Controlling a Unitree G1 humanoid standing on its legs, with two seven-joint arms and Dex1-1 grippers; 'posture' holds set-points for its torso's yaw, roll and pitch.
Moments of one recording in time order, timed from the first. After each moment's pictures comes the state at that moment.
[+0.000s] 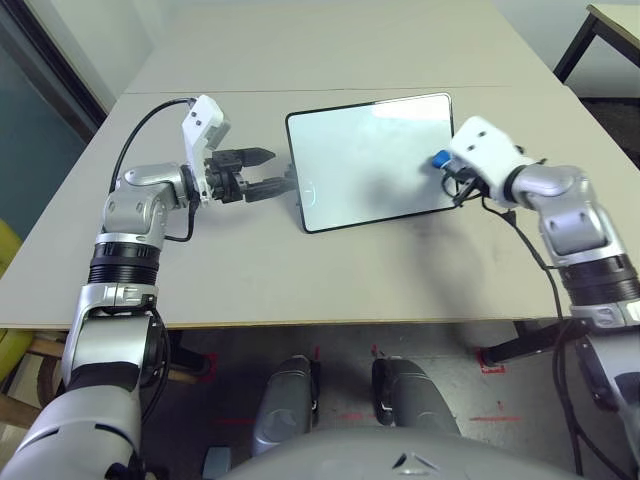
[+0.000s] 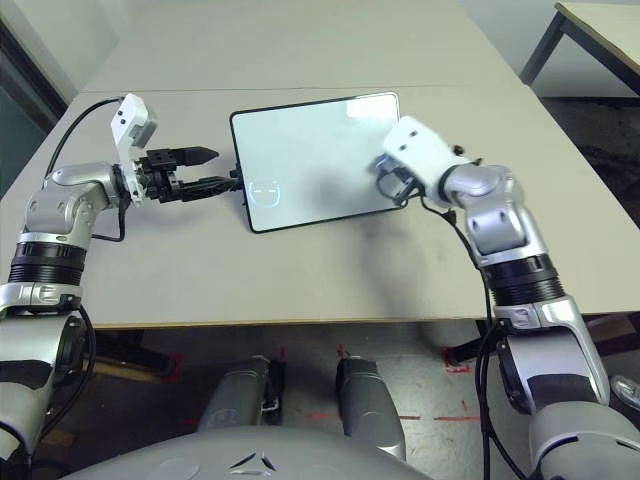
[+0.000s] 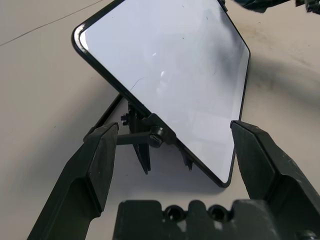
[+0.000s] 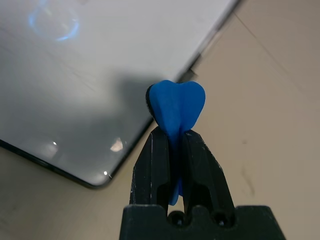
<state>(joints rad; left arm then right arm) -0.71 0.61 0.04 0.41 -0.29 0.42 -1.16 -0.60 -0.61 -0.02 0.15 -0.14 0.61 0.70</state>
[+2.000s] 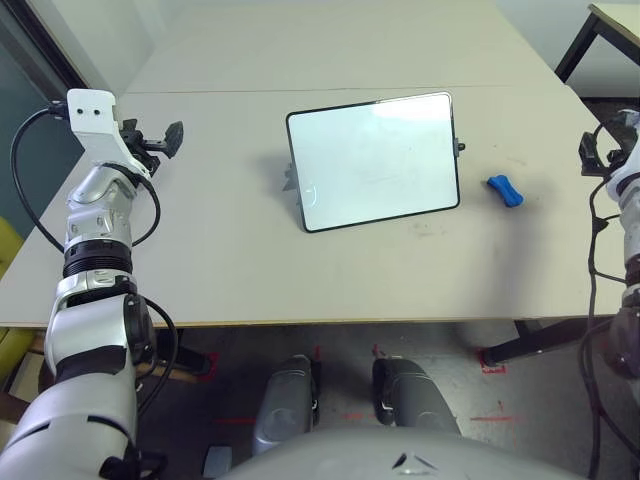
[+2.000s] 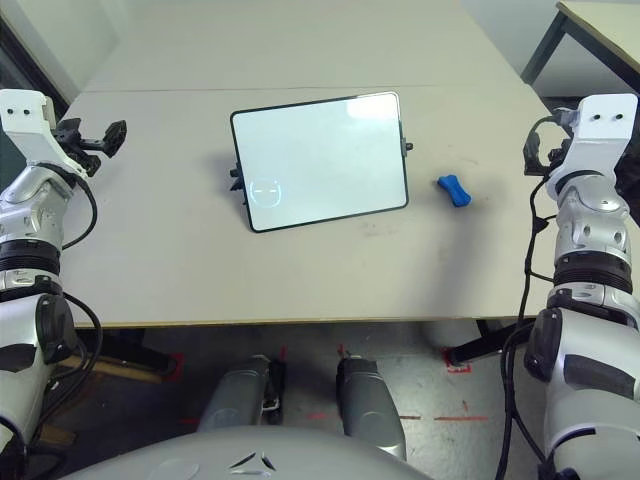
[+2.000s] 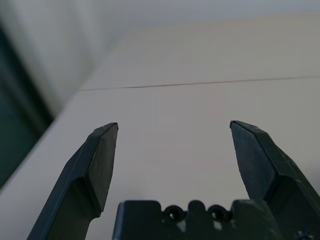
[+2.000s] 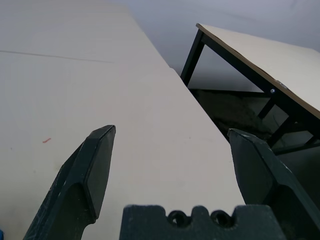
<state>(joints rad) -0.80 0.64 0.31 0.96 -0.20 -0.10 -0.29 -0.73 -0.66 -0.36 0.95 0.10 -0.07 0.18</state>
